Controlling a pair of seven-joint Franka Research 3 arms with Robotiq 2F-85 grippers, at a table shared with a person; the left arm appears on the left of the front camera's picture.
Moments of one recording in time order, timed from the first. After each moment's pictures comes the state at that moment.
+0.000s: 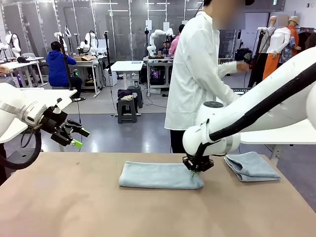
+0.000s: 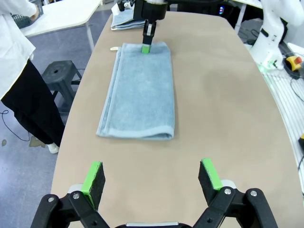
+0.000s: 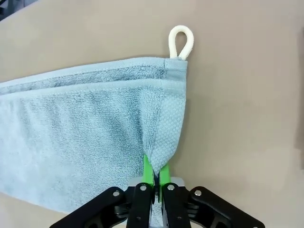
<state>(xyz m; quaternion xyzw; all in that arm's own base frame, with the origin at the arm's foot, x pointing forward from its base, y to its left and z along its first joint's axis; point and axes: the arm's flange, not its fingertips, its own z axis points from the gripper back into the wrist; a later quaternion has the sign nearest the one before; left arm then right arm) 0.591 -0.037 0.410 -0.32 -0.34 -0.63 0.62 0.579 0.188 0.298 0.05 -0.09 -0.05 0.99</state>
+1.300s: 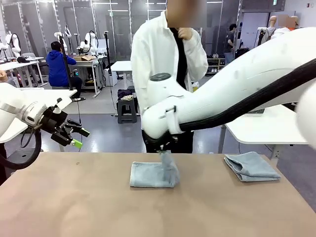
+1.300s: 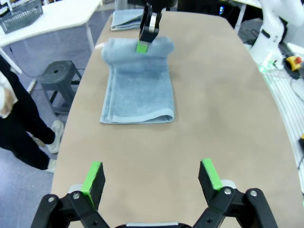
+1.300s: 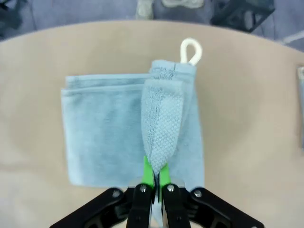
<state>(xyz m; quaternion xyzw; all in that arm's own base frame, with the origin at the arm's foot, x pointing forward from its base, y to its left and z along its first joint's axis) 0.591 -0.037 0.410 -0.32 -0.34 -0.63 0.62 0.569 0.363 0.393 -0.01 -0.13 -0.01 0.99</state>
